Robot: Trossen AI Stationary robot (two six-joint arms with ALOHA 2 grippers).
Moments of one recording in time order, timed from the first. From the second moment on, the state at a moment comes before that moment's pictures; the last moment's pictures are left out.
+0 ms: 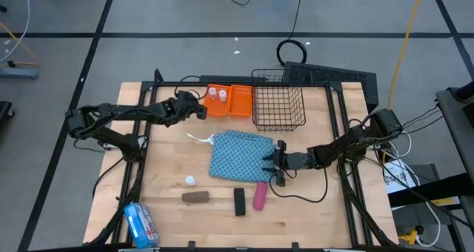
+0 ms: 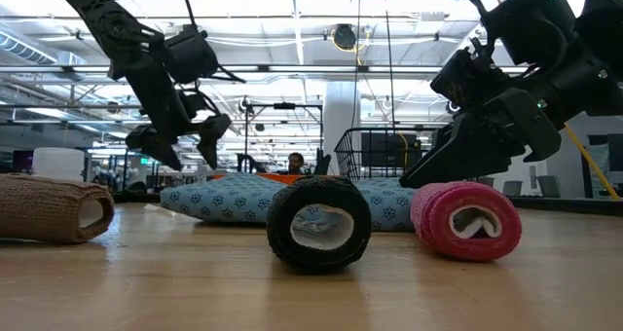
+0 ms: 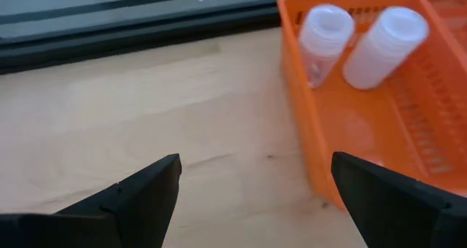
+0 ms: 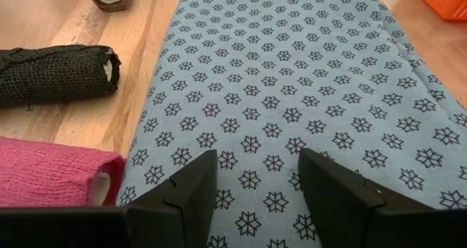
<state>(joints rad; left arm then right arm) 0.48 1.36 0.61 -0.14 -0.48 -0.68 0.26 1.61 0.38 0.71 0.28 0.20</state>
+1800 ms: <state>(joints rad) 0.31 0.81 0.61 -0.01 -0.20 -0.27 0.26 1.61 0.38 0.74 0.28 0.20</state>
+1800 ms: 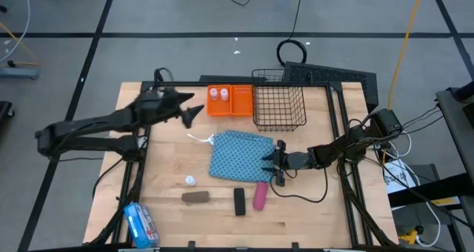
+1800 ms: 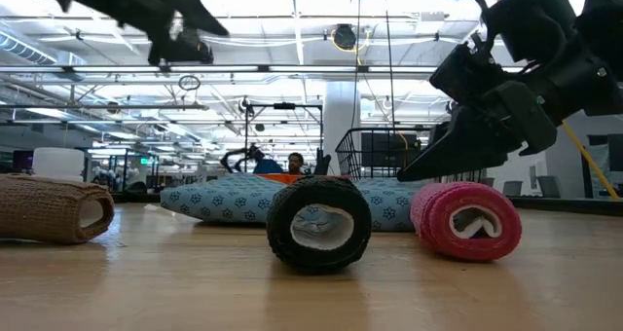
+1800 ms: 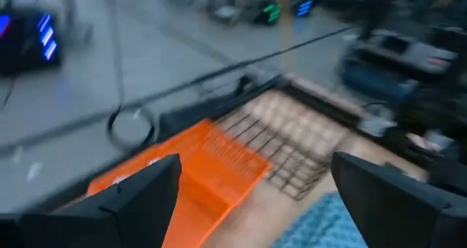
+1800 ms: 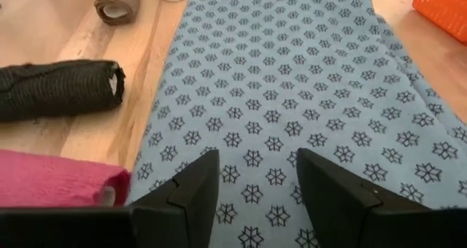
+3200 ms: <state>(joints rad) 0.02 0.27 0.31 -0.02 -0.30 -0.23 0.26 1.61 0.38 0.77 0.29 0.17</state>
